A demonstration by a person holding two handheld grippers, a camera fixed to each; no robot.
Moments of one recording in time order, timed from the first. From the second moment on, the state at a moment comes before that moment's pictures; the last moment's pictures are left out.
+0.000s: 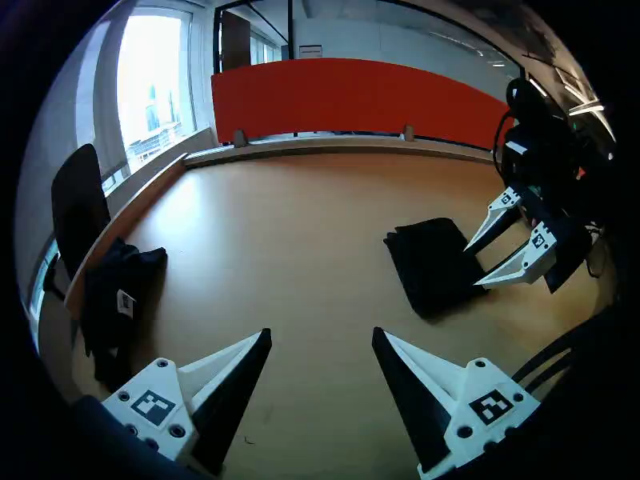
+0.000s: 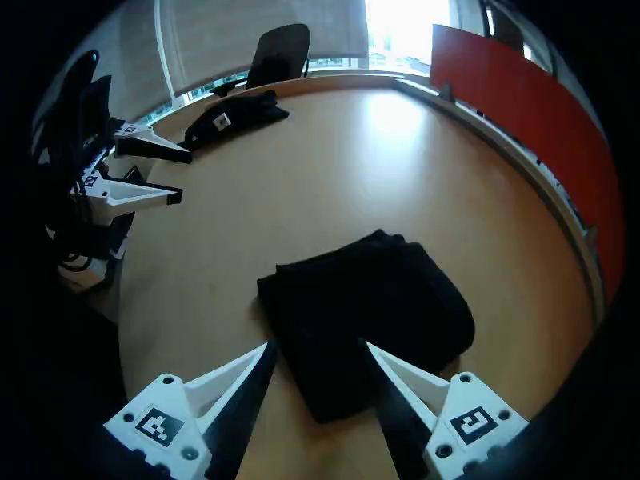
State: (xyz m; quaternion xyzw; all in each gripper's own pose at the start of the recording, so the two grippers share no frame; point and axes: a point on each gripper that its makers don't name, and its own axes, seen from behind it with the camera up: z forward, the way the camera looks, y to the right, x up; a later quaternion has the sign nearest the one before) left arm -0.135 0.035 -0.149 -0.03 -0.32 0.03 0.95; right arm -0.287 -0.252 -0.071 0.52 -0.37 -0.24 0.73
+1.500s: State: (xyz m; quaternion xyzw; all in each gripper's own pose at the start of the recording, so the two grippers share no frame) left arm -0.132 0.036 -0.153 -0.04 -0.32 0.03 0.95; right arm -0.319 -0.195 -0.095 0.45 -0.42 -0.23 0.76
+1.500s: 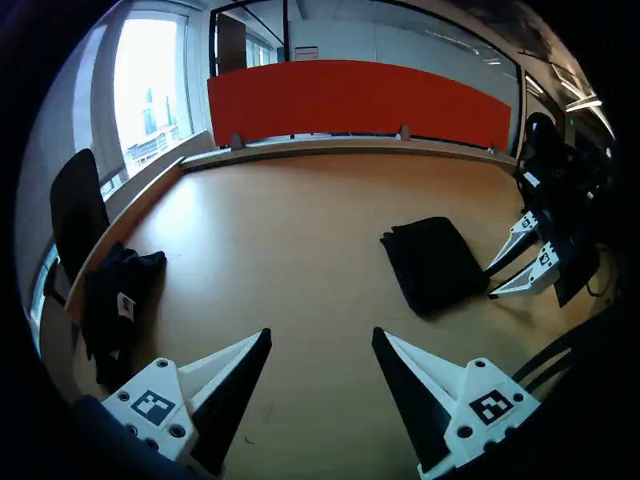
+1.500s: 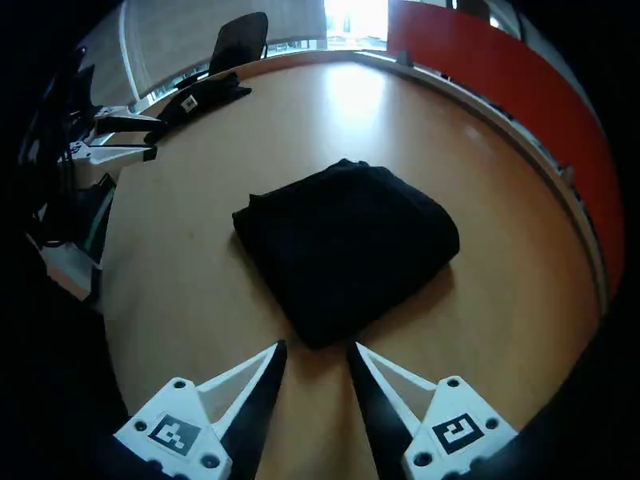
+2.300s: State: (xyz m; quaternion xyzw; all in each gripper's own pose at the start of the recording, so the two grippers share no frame) left arm -0.132 0.034 -0.153 -0.04 -0.32 0.04 0.95; right arm -0.323 -0.195 -0.089 0.42 -0.42 -0.22 0.77
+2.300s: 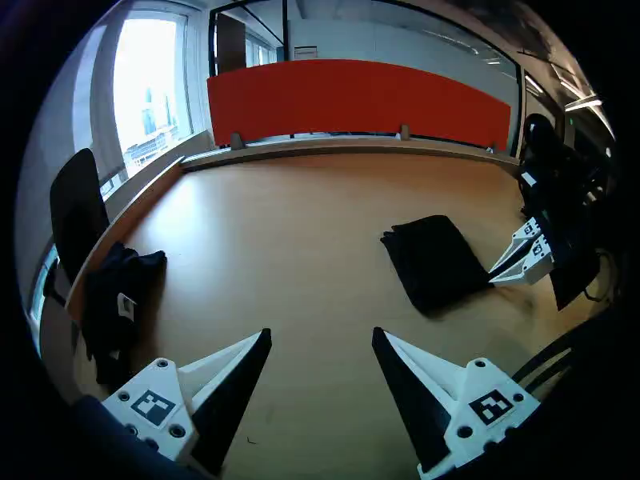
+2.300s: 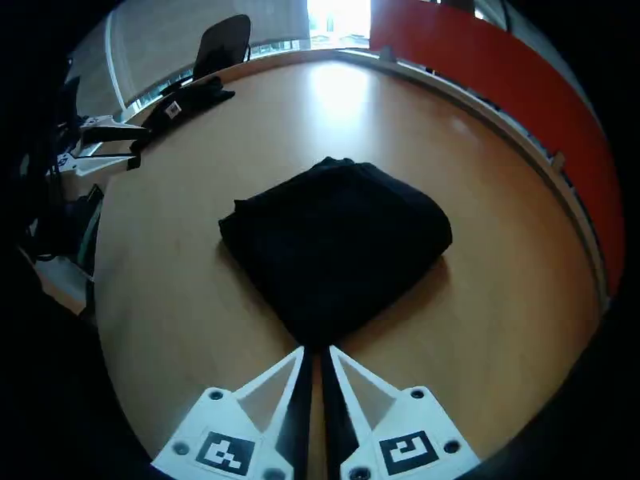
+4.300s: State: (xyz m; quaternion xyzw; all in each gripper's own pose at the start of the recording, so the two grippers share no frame) left arm -0.095 0.042 -0.137 -0.06 -0.28 0.04 0.96; right arm -0.105 -0.202 0.017 0.43 -0.26 -0.31 0.81
